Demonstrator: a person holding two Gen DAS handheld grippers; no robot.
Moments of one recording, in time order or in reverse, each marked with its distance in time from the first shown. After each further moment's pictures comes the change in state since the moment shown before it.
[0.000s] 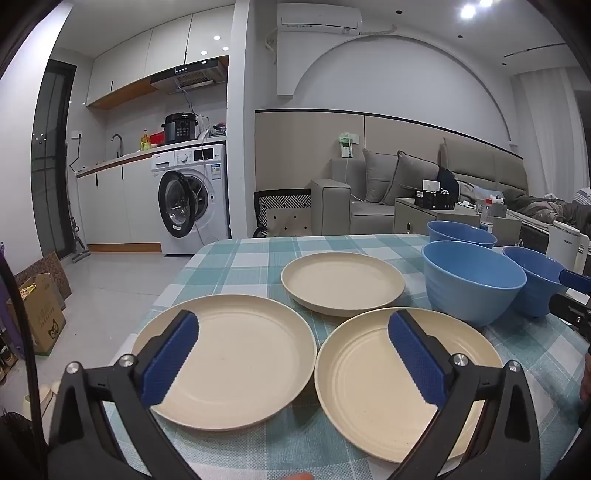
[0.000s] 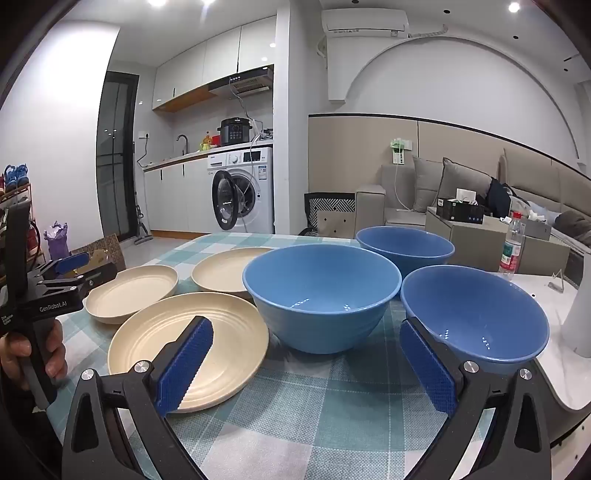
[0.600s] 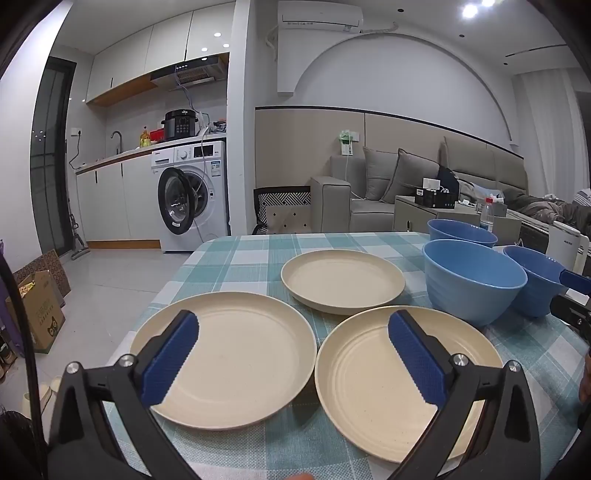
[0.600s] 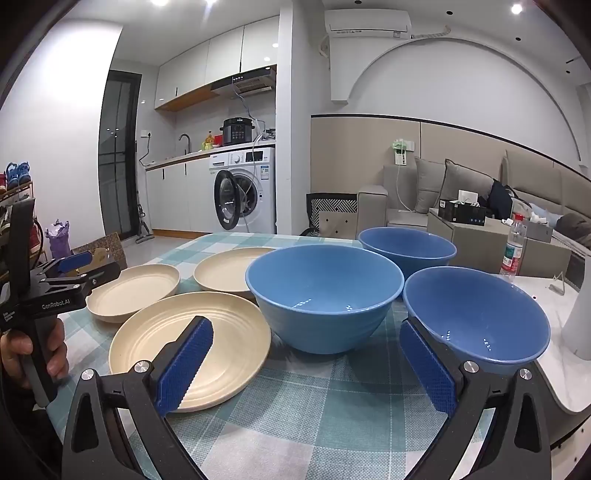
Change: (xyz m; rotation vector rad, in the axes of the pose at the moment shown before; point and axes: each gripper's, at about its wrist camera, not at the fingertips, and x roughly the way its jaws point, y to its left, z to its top) left arm 0.004 0.001 -0.002 0.000 0.004 0.000; right arm 0.002 0.001 -0.001 -0.016 0.021 -0.001
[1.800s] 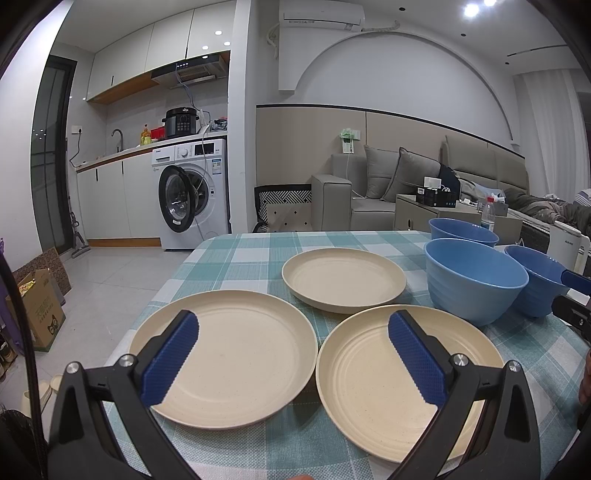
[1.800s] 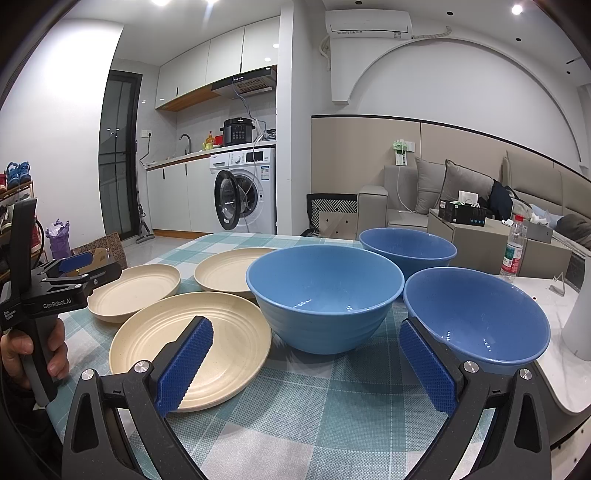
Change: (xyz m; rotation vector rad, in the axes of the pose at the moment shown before) left arm 0.008 -0.003 -0.004 -0.001 0.005 0.000; right arm -0.001 0.002 0.001 -0.002 0.001 0.001
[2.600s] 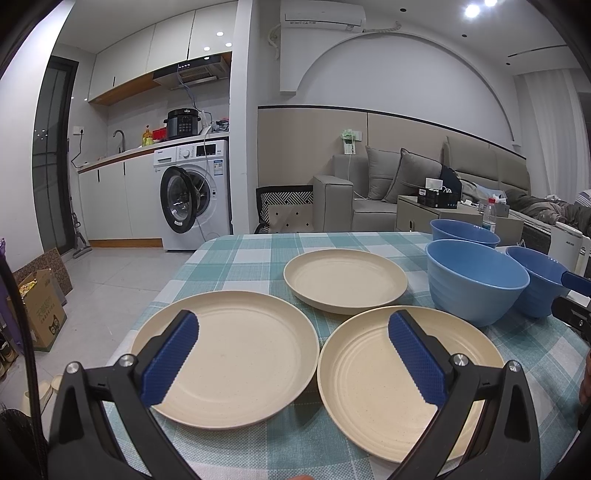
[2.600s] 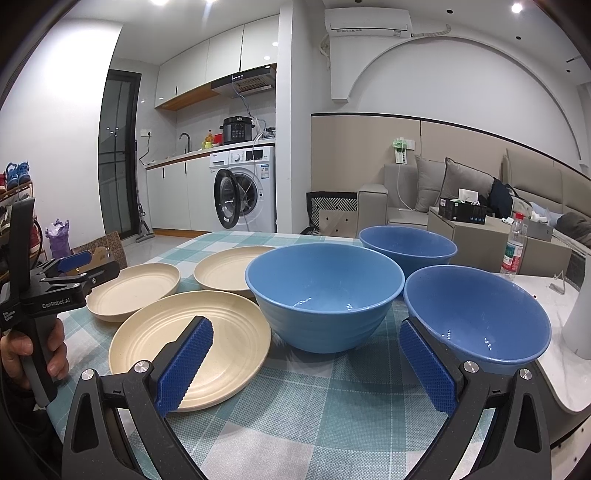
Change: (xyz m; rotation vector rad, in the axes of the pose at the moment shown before) left arm -0.003 0.003 -0.003 -0.004 -0.001 0.006; right arm 0.000 -0.001 0.001 0.003 0.002 0.001
